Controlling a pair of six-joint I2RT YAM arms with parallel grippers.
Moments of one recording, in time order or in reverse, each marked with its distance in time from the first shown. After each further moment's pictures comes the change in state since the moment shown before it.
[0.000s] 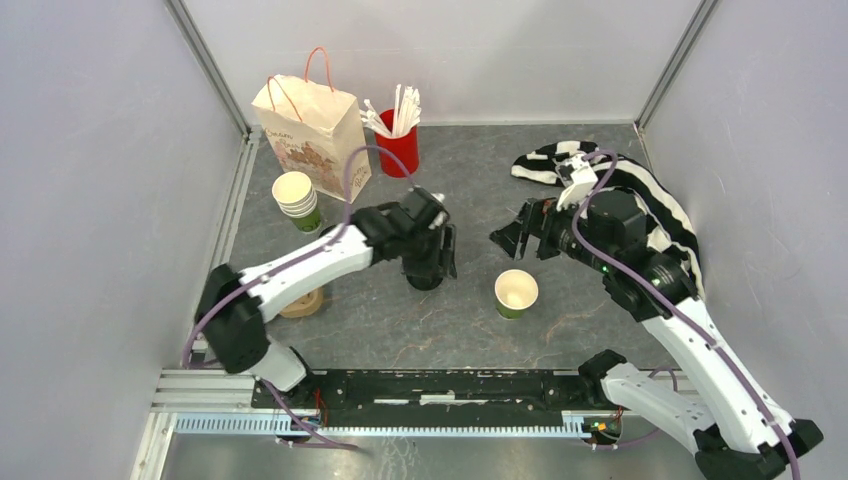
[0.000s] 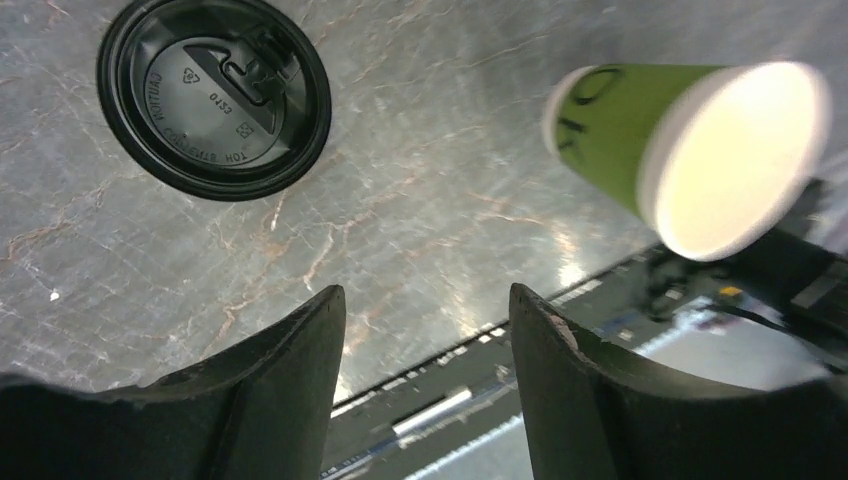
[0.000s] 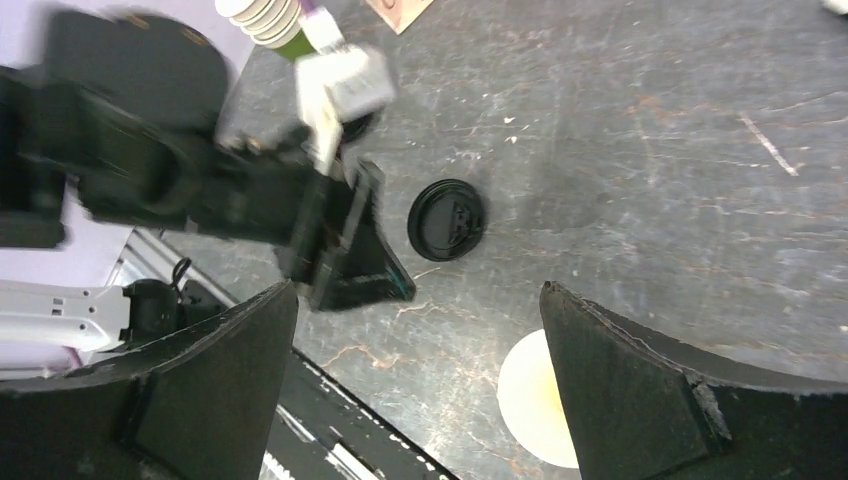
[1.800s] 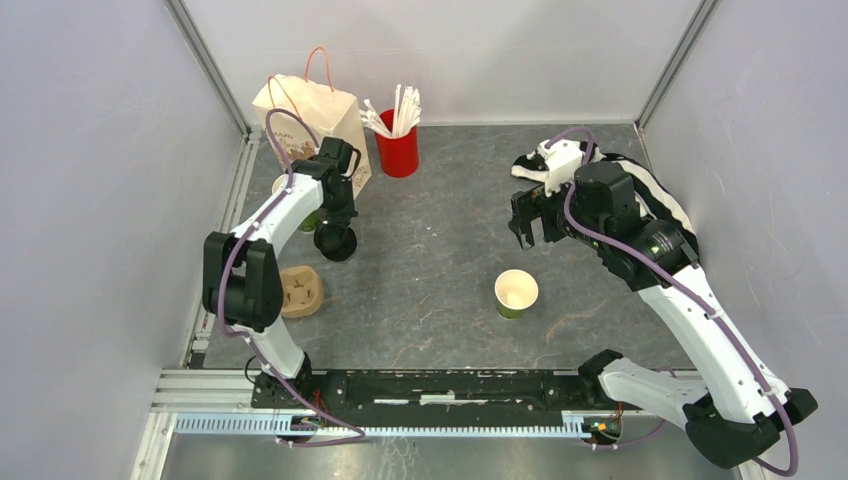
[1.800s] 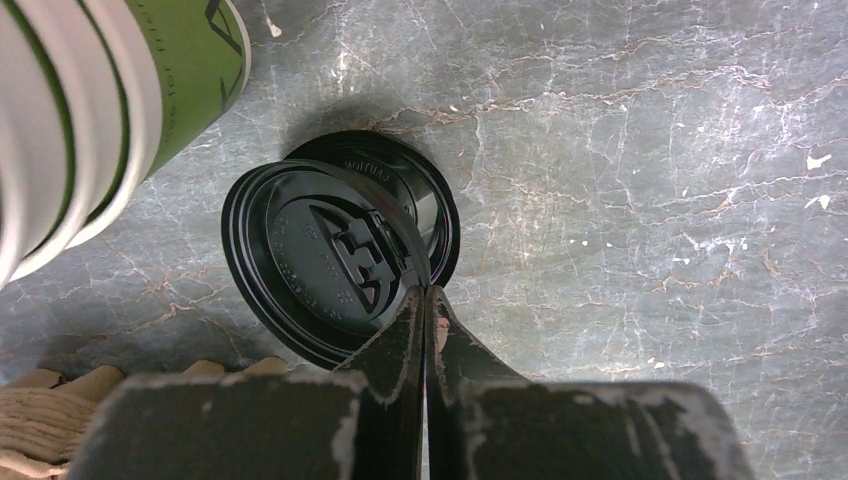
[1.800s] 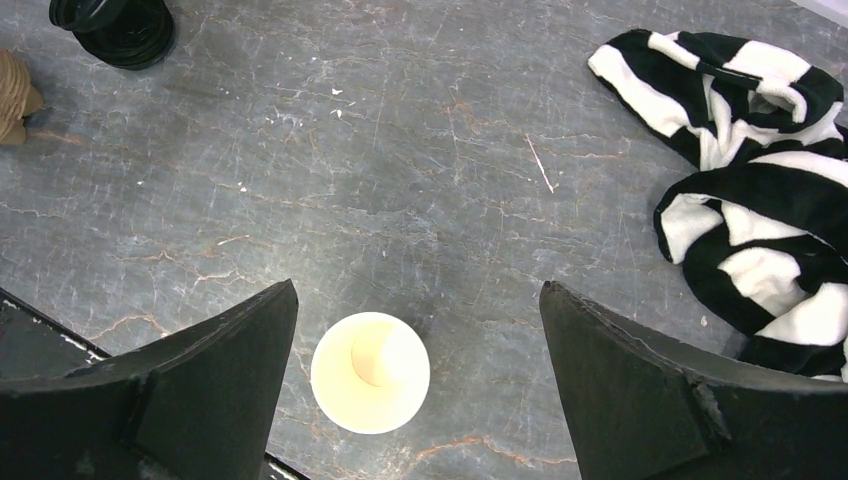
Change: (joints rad) left arm 0.583 0.220 0.121 -0.100 -0.244 0.325; right arm 0.014 0.167 0.262 -0.258 0.232 -0.441
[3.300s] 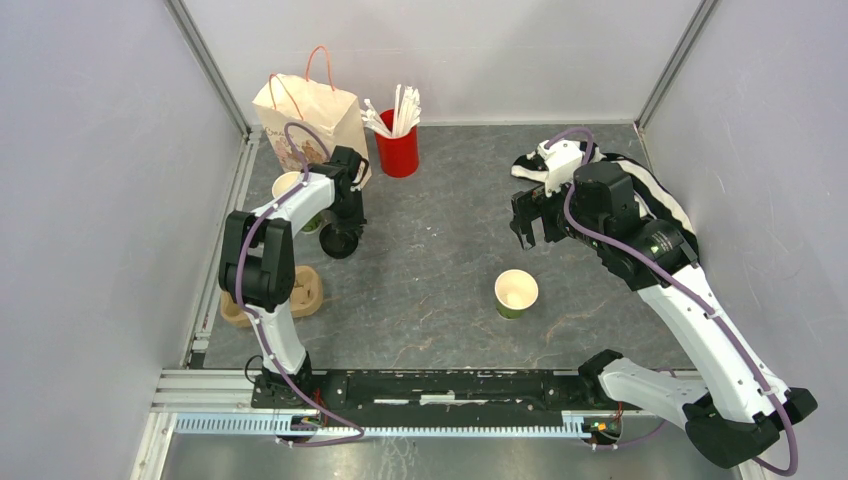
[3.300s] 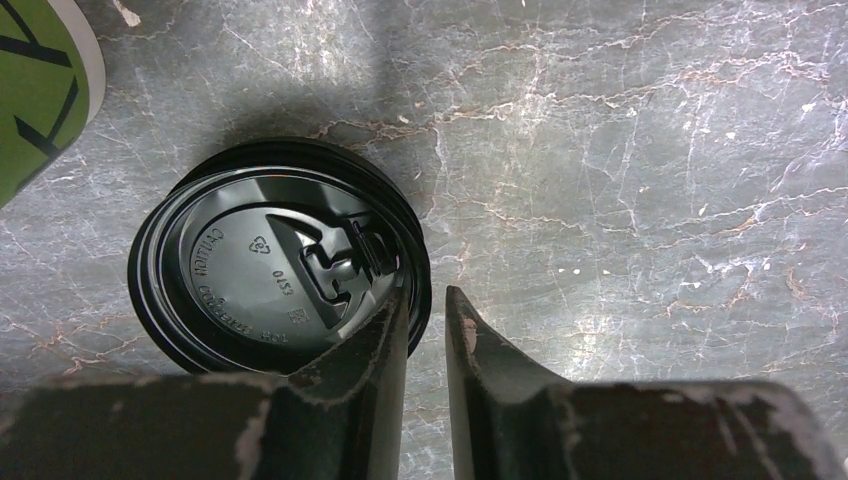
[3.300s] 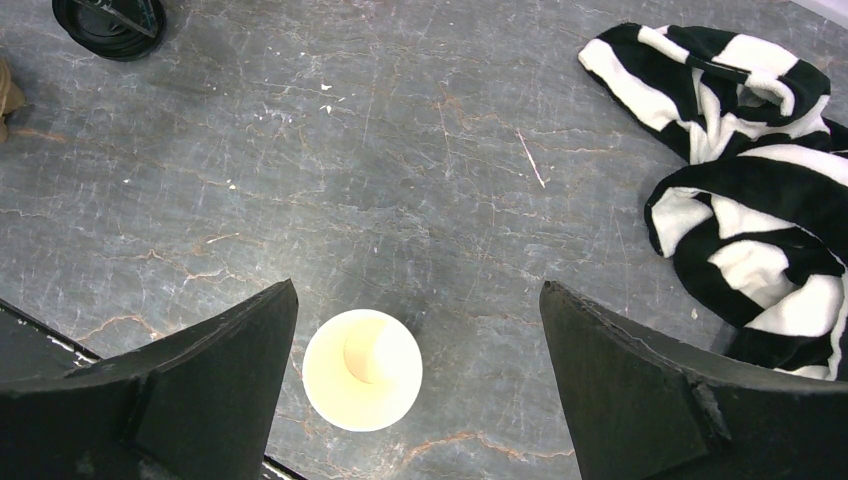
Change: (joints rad) left arm 0.000 0.144 0.000 0.039 0.097 -0.014; right arm 0.000 0.002 0.000 -0.008 0.018 -0.008
